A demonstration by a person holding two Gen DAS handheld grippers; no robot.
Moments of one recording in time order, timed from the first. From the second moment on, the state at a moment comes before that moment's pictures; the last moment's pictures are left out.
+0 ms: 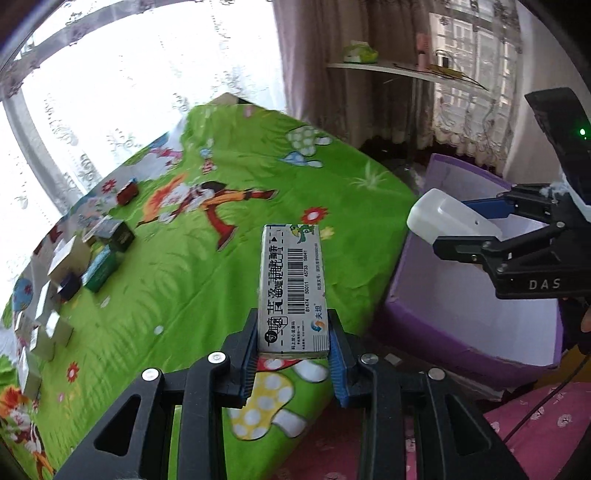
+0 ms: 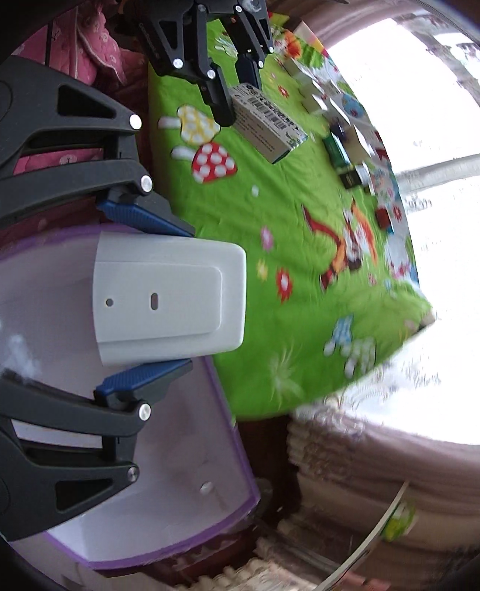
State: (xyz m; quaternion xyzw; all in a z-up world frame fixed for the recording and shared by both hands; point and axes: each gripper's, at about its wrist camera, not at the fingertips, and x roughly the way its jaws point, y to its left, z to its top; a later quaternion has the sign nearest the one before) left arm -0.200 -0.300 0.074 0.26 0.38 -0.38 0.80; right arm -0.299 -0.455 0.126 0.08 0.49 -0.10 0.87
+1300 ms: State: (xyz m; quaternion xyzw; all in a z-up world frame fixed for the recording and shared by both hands) left arm -0.207 -0.322 0.065 0.14 0.42 -0.45 0.77; right arm -0.341 -0.517 0.133 0.09 0.52 -0.24 0.82
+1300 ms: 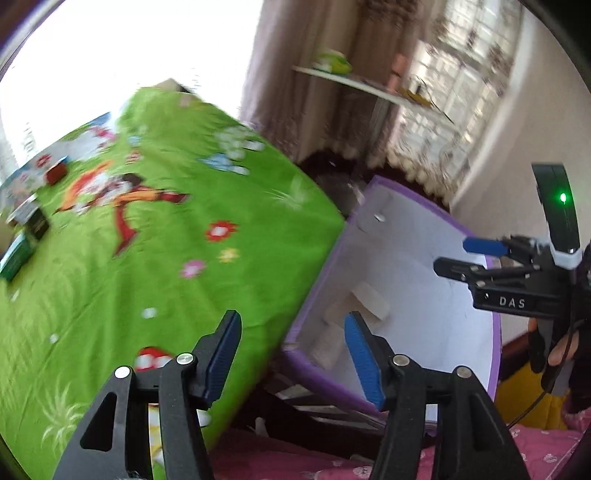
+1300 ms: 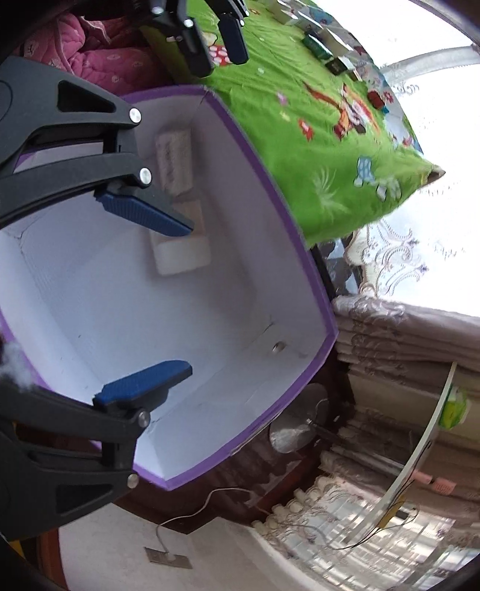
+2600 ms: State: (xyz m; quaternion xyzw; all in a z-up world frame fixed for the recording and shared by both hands) left arm -0.017 -0.022 0.032 -0.04 0.47 -0.06 0.88; right arm 0.069 -0.217 0.042 -0.19 0.50 0.32 0.78
